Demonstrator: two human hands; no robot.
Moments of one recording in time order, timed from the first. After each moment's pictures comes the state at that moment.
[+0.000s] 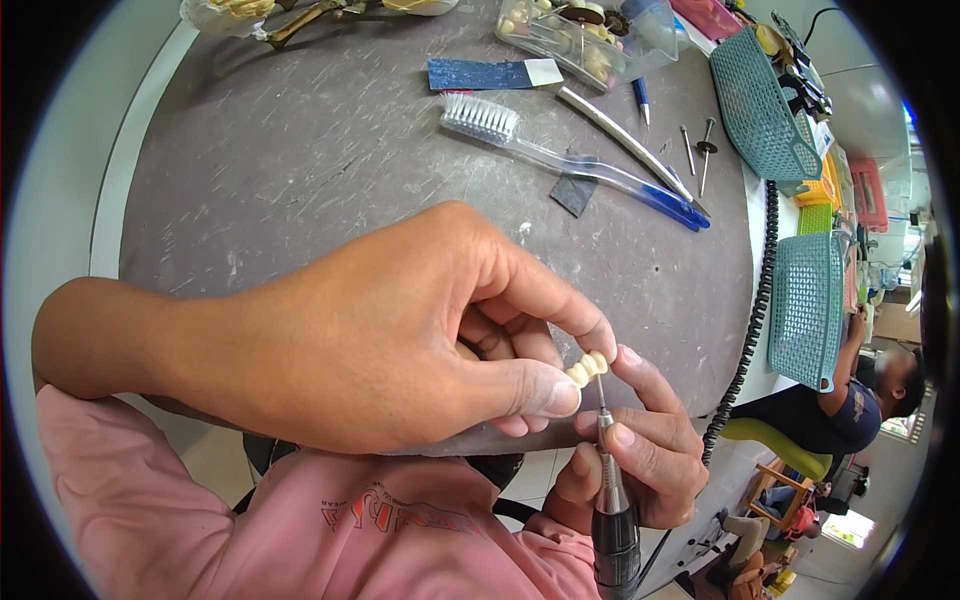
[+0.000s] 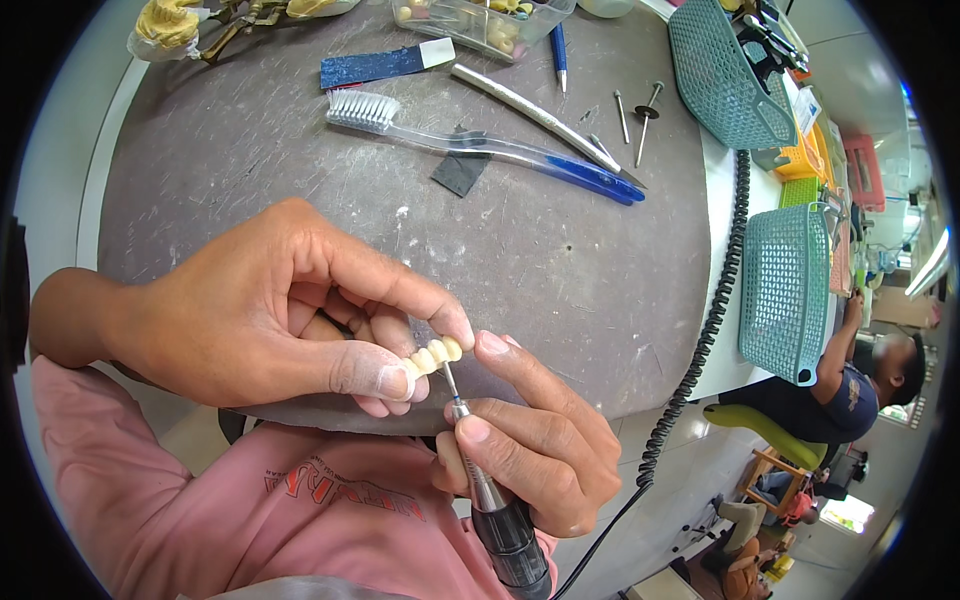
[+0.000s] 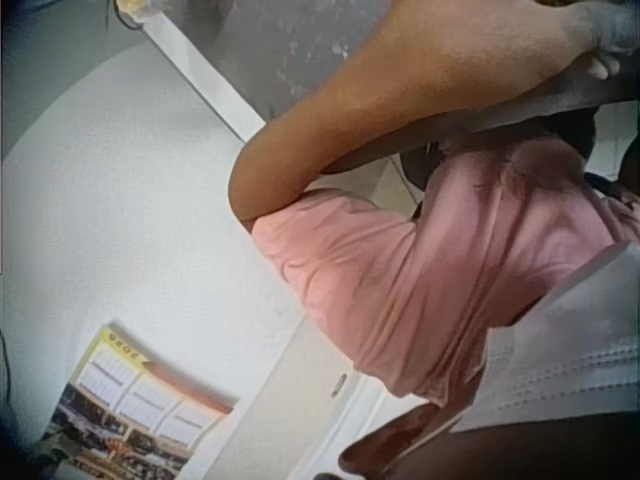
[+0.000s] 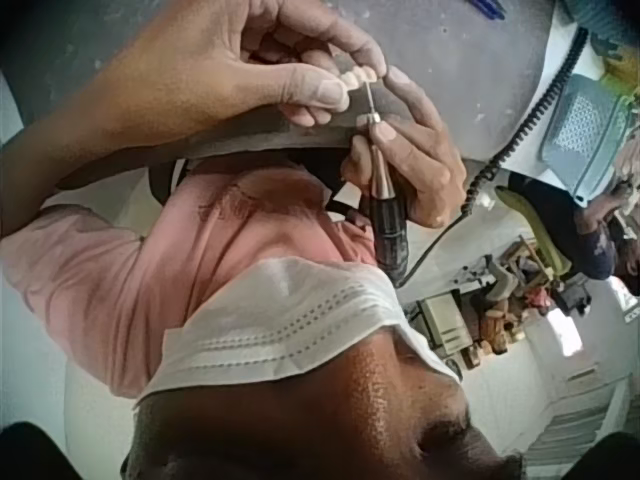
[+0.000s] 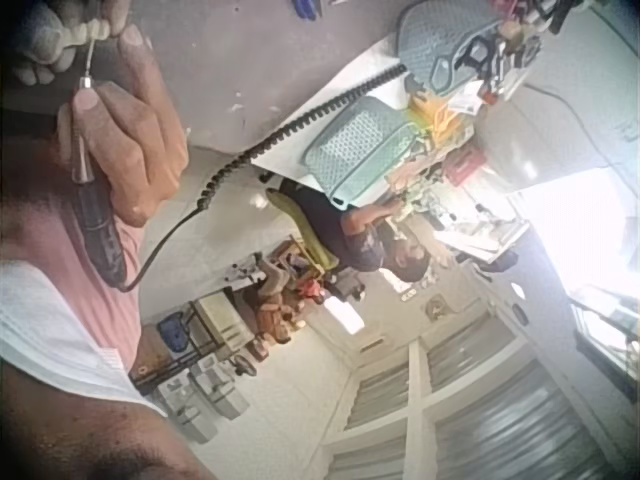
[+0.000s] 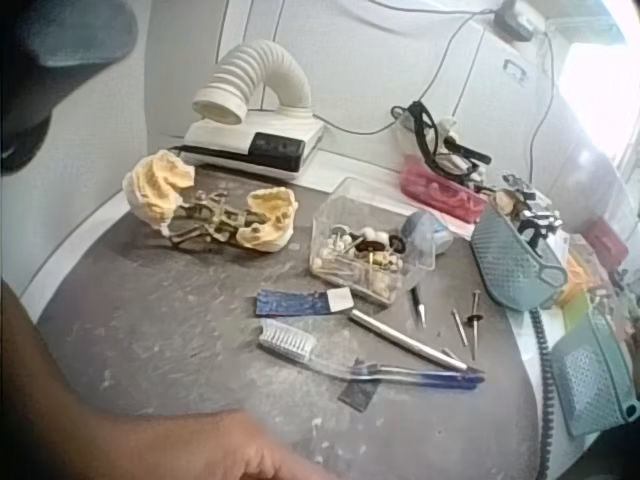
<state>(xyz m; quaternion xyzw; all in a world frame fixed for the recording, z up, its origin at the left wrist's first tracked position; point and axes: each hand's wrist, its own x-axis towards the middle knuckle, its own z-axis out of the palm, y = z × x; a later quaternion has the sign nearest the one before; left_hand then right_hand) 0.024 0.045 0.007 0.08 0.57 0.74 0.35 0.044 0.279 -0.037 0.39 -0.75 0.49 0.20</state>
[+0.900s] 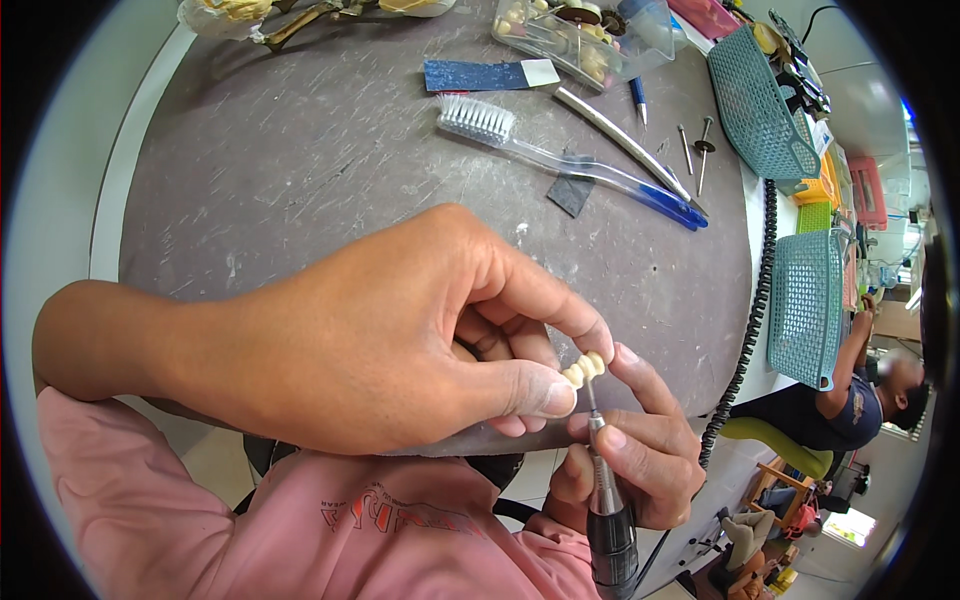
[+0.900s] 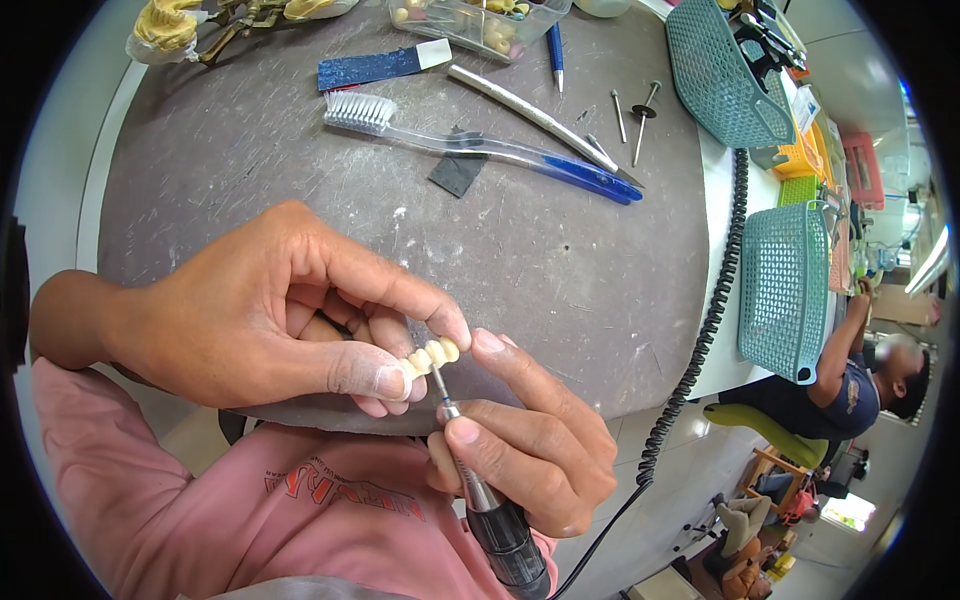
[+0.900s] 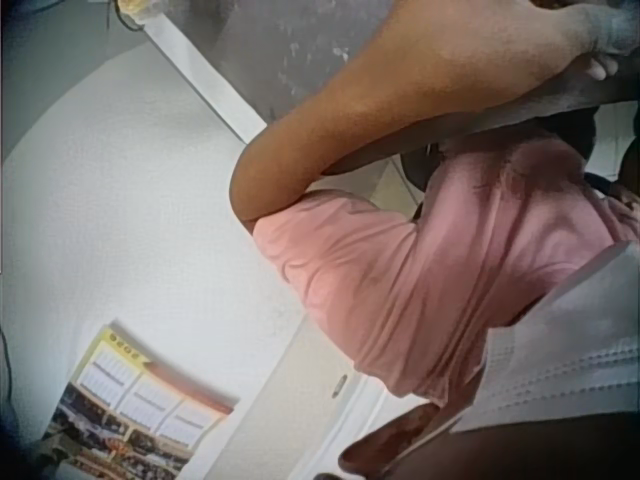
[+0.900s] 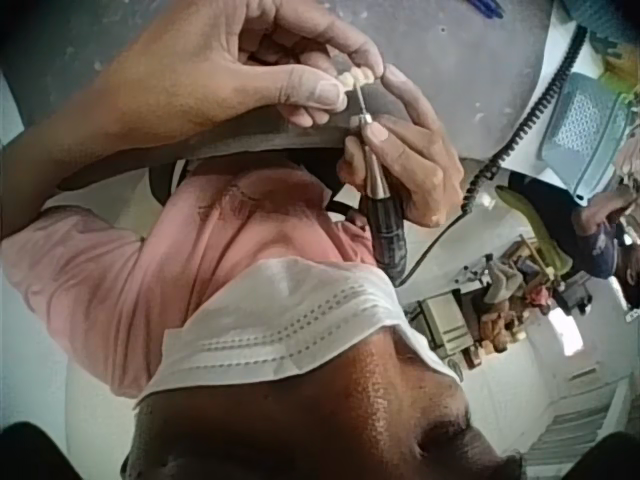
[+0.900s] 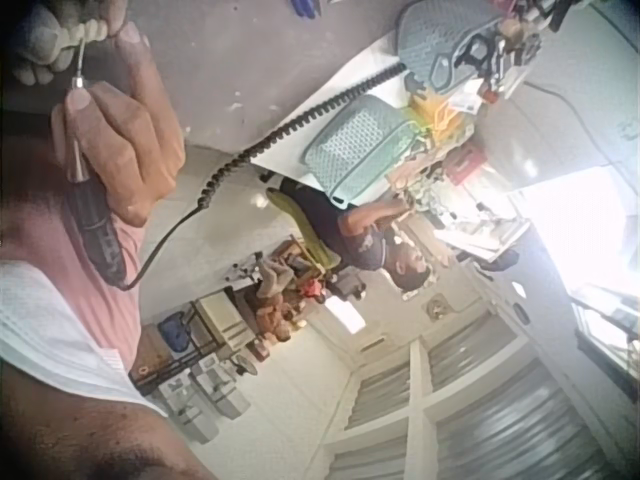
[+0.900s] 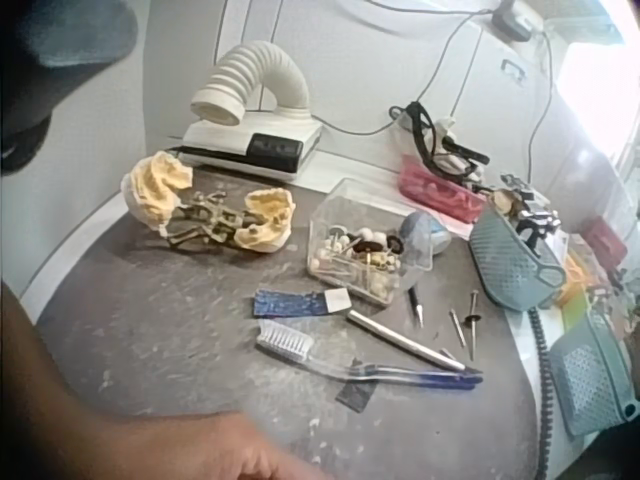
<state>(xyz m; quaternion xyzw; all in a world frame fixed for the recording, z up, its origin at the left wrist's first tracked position) 0.024 0.045 0.006 0.09 0.57 0.74 0.36 0.044 0.280 -0.034 0.40 -0.76 0.48 0.18</state>
